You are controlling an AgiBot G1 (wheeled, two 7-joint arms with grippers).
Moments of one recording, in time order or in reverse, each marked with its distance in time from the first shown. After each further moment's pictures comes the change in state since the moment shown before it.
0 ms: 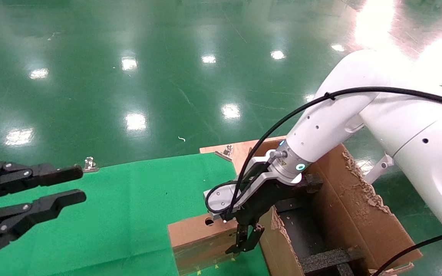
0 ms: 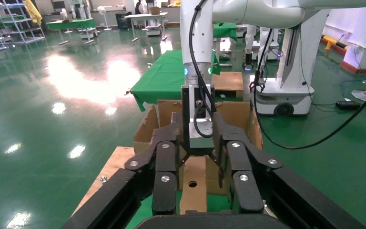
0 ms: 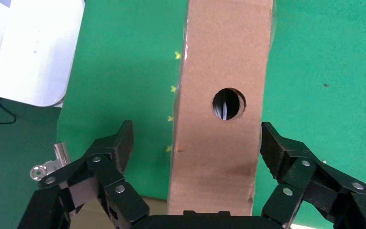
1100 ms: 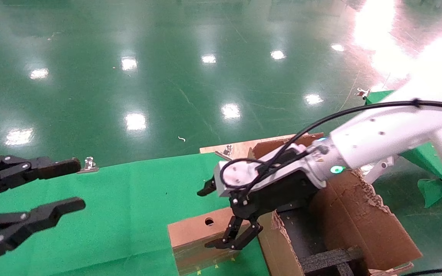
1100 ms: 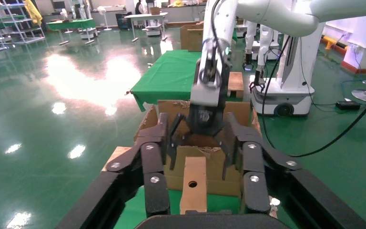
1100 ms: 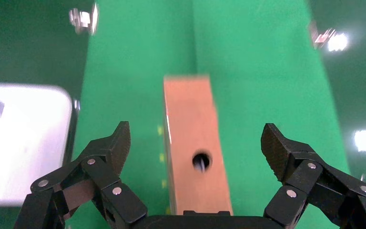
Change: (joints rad) left arm 0.000 0.000 0.000 0.000 0.001 0.000 0.000; right arm -0.189 0.205 0.345 0.247 0.161 -0.002 0.177
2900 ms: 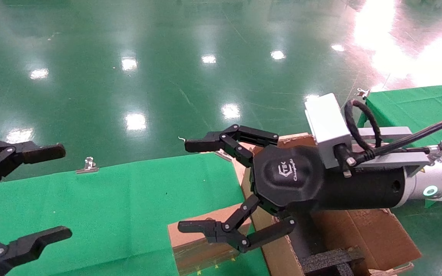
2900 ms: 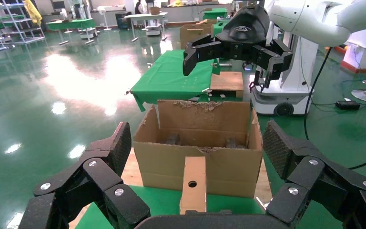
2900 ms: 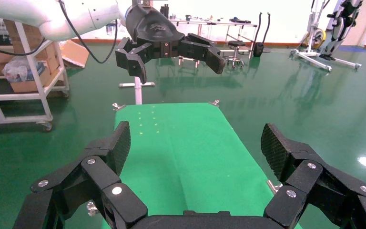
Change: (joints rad) left arm 0.000 0.000 0.000 0.000 0.000 0.000 0.000; right arm -0.454 0.233 0.469 0.209 0.649 0.092 -0.006
